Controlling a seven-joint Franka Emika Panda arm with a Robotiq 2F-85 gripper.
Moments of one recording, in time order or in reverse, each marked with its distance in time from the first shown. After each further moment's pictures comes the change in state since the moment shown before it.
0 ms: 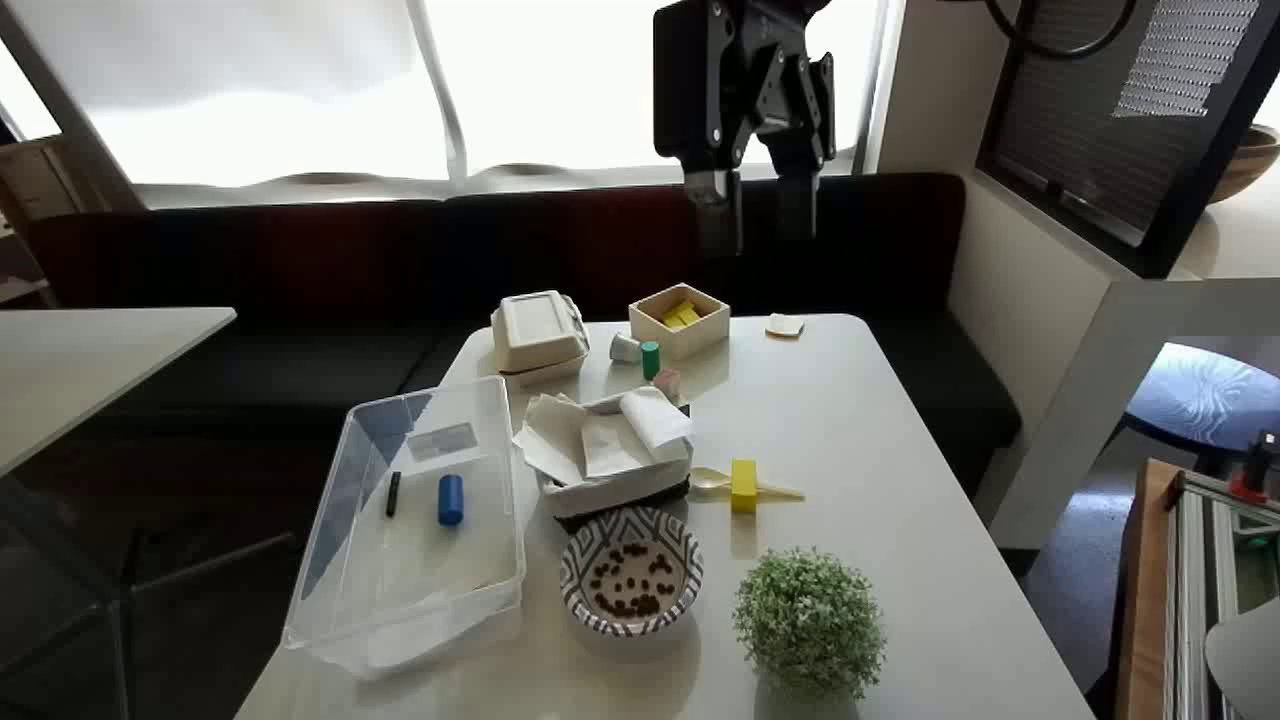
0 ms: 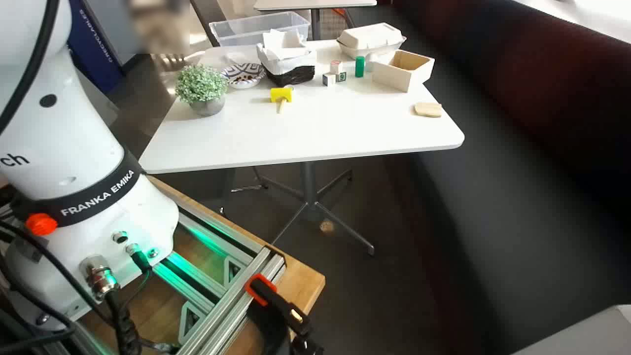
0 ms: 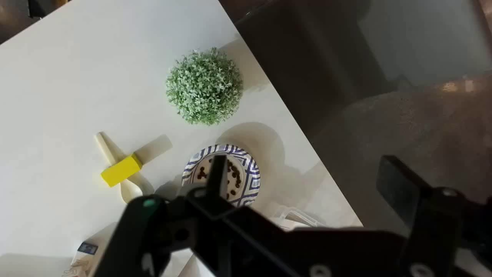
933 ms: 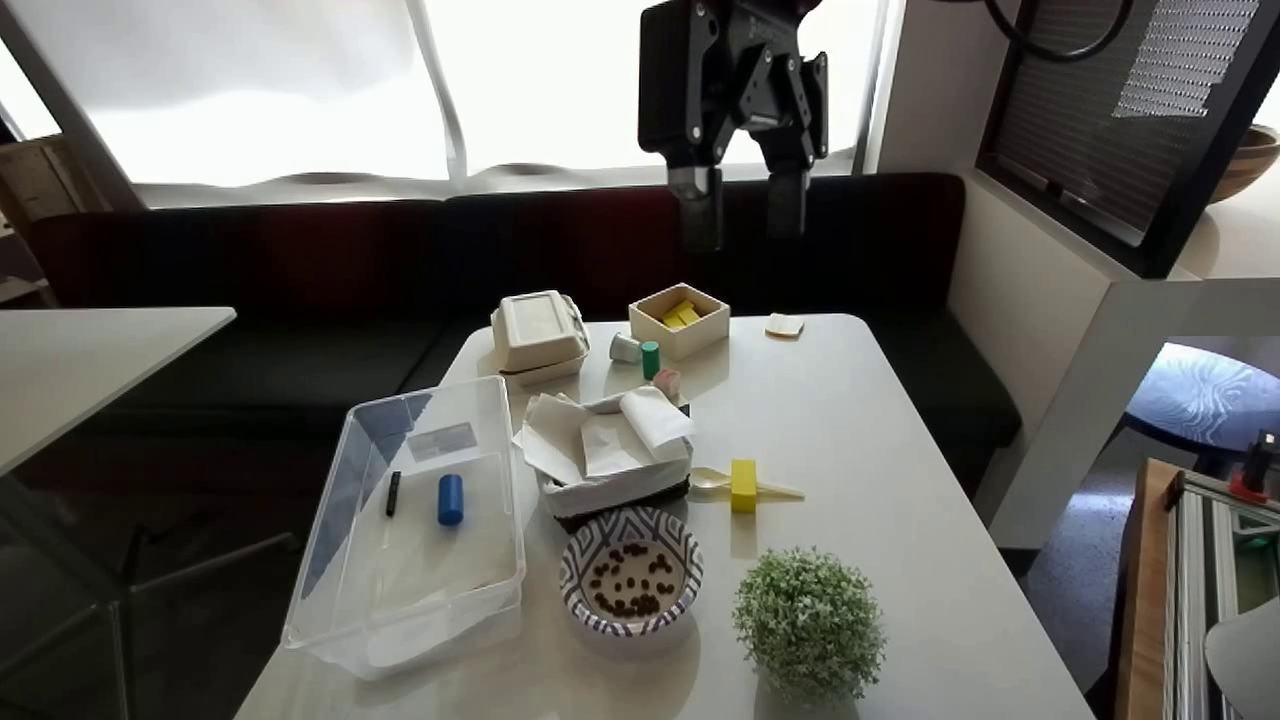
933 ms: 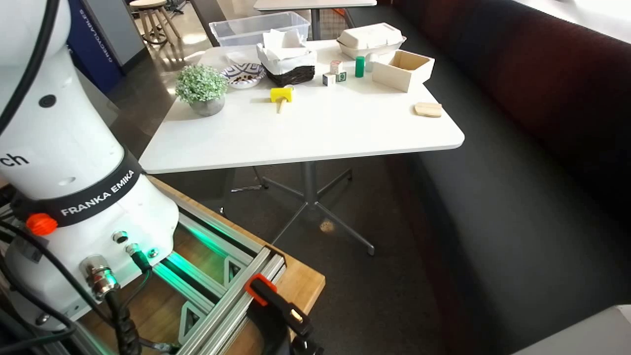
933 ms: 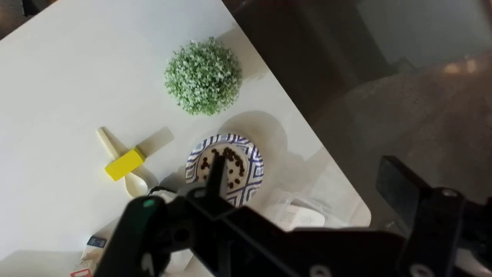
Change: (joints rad) arm -0.013 0.005 0.001 -0.001 0.000 0.044 0.041
